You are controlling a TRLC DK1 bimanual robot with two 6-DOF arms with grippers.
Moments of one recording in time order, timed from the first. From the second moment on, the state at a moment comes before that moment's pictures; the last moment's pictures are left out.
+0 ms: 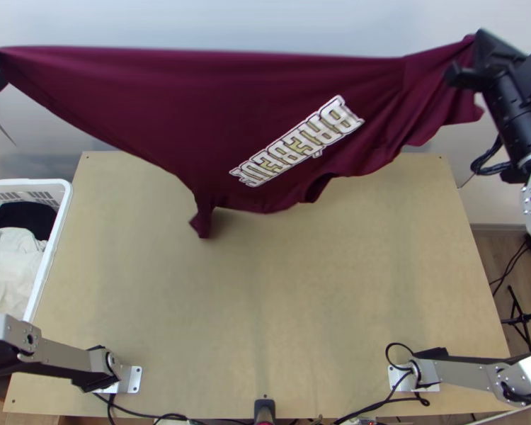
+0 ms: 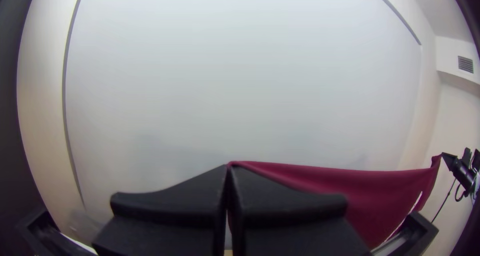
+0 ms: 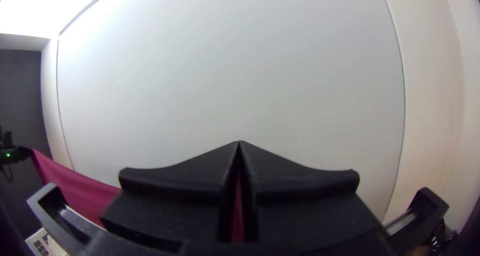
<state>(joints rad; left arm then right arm) 0.38 1.54 2.23 -0.69 0.48 -0.12 0.21 1.41 2.00 -0.42 0.13 0.15</state>
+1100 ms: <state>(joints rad) 0.08 1.67 2.22 -0.34 0.00 -0.04 0.26 1.77 2.32 0.00 0.48 -0.12</state>
